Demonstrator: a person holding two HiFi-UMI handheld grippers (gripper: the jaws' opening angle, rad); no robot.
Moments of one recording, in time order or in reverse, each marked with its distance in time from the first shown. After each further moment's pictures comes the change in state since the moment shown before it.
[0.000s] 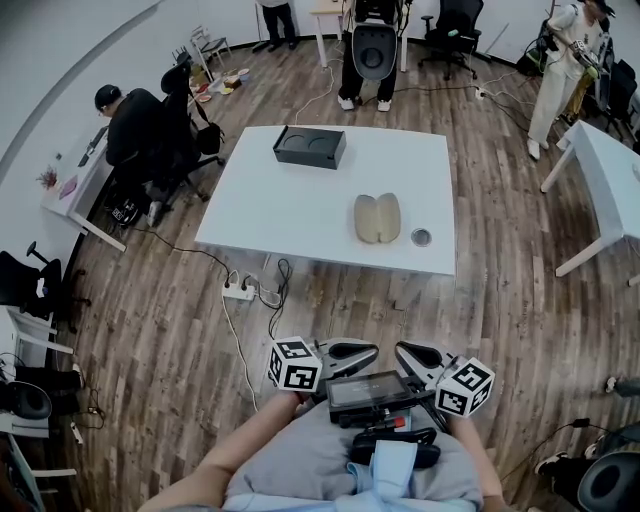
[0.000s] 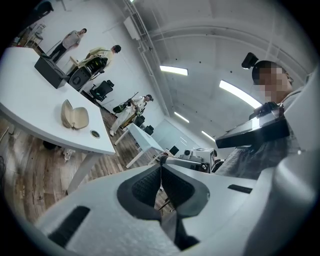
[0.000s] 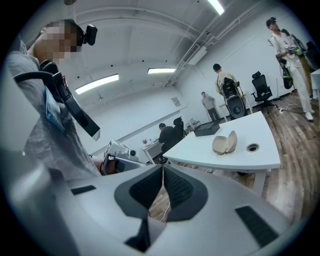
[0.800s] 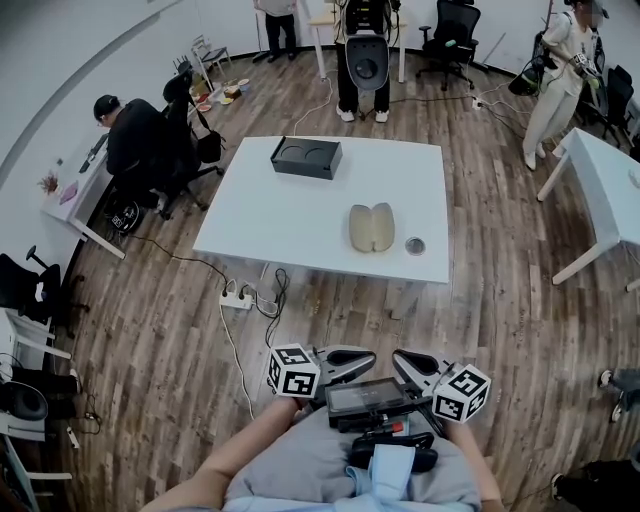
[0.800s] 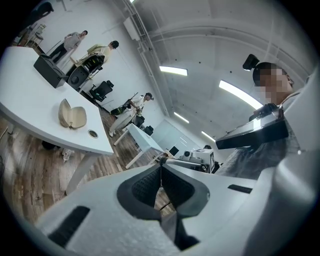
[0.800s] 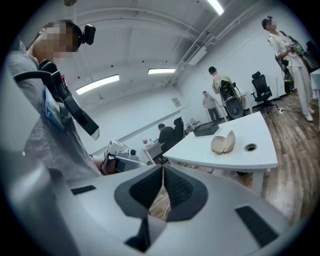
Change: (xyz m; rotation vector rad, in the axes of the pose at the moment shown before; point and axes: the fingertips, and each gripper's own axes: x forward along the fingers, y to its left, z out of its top) left arm 0.011 -0.003 -0.001 0.002 -0.006 -0.001; right arm -0.010 -0.006 -0.003 0.005 -0.001 0.004
